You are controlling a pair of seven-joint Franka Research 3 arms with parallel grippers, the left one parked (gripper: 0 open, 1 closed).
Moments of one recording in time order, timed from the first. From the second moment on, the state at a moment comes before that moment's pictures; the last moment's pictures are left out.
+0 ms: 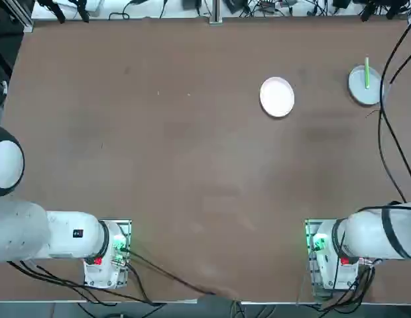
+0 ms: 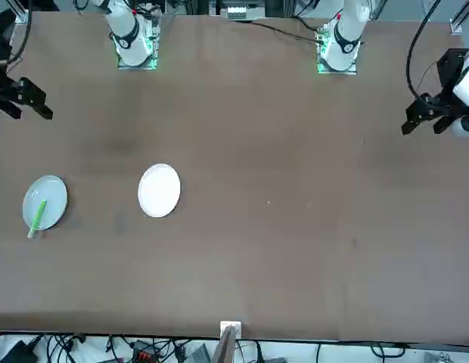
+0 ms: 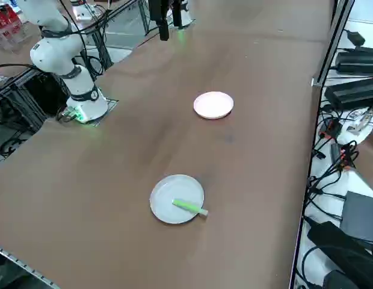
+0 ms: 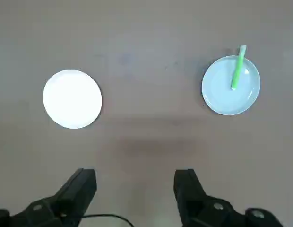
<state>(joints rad) 0.05 -0.04 -0.08 -1.61 -0.03 1.55 -0.03</state>
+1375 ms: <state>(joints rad) -0.18 0.29 -0.10 -1.62 -0.03 1.93 -0.22</state>
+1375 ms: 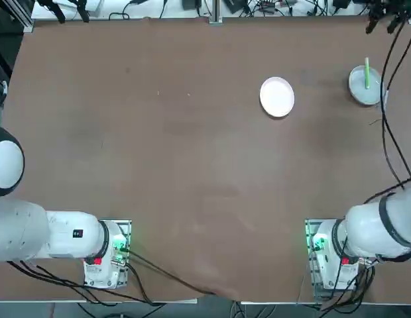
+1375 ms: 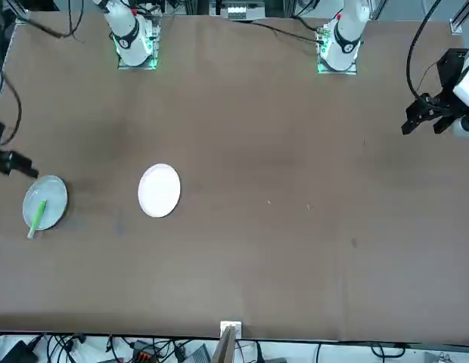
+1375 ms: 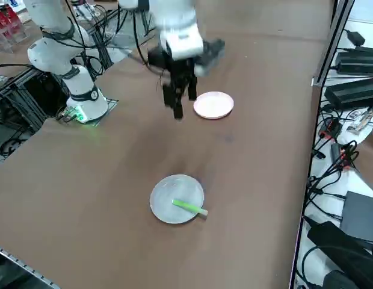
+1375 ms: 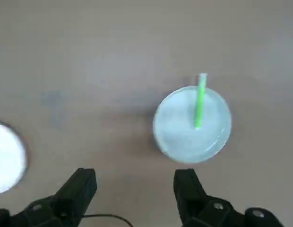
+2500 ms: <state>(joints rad) -0.33 0.62 -0.09 -1.67 0.00 2.42 -0.40</state>
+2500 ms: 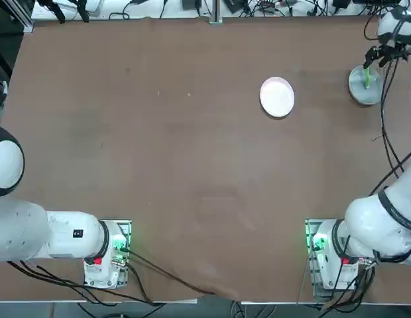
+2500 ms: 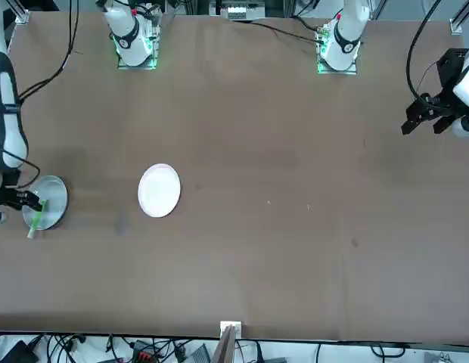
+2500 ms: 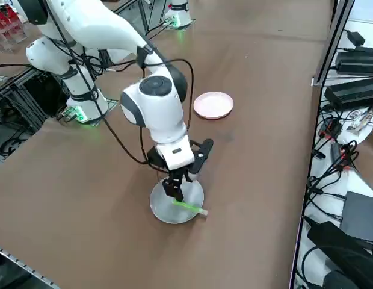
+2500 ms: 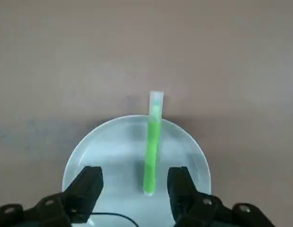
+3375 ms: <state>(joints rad) -0.34 0.71 -0.09 -1.65 0.00 2.51 -0.41</state>
